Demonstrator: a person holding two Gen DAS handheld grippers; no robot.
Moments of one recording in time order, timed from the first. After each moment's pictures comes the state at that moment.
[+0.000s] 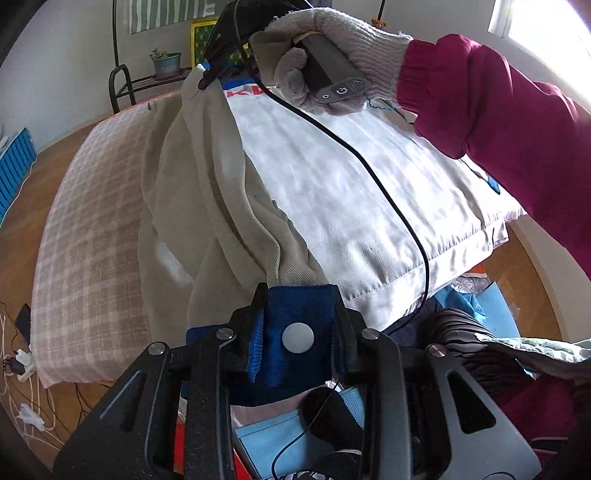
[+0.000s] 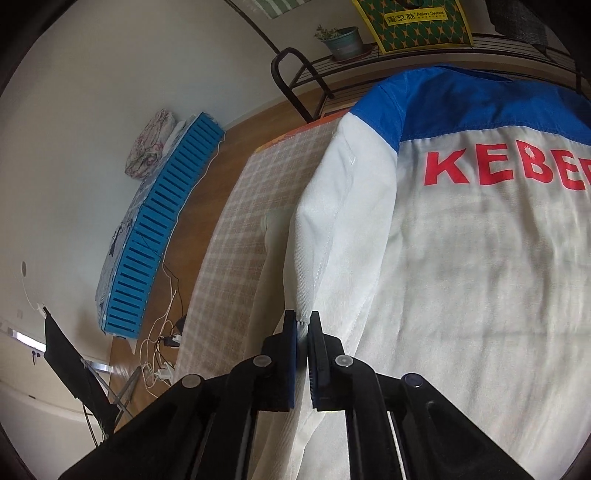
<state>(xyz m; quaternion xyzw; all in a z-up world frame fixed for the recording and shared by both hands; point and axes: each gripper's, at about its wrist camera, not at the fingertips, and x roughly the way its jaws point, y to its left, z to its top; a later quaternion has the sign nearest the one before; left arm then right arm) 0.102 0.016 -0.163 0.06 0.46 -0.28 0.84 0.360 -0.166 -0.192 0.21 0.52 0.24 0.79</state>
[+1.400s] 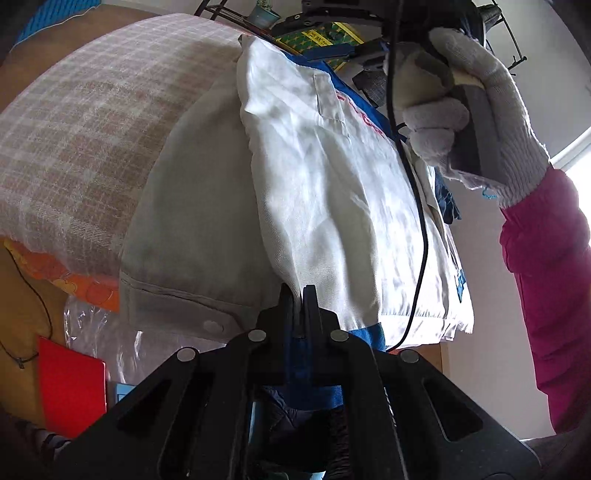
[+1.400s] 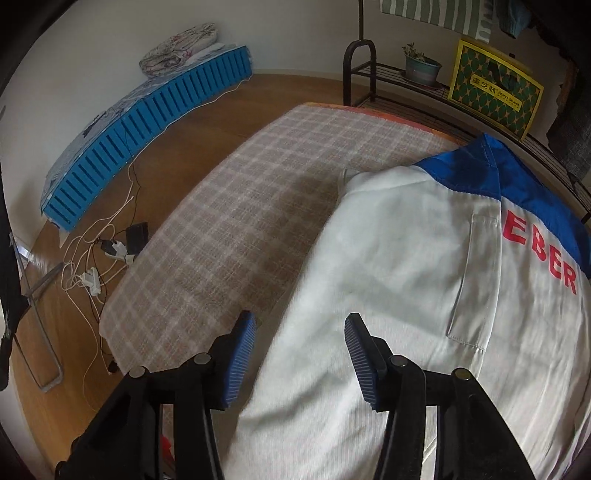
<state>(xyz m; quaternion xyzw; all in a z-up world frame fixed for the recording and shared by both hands) 0.125 0.081 -0.225 -0.24 0.49 -0.23 0.80 0.306 -0.036 -0.179 -0.09 0.53 0.22 0.81</state>
